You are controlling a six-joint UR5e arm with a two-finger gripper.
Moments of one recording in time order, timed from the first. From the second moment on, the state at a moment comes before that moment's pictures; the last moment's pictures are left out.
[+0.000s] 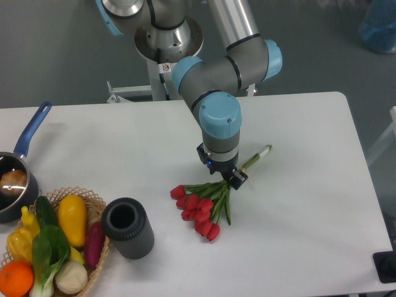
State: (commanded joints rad) arm 2.45 -1.90 -1.75 -1.00 1.64 1.18
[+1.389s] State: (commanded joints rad) arm 2.51 -1.77 -1.64 -0.98 1.57 1.14
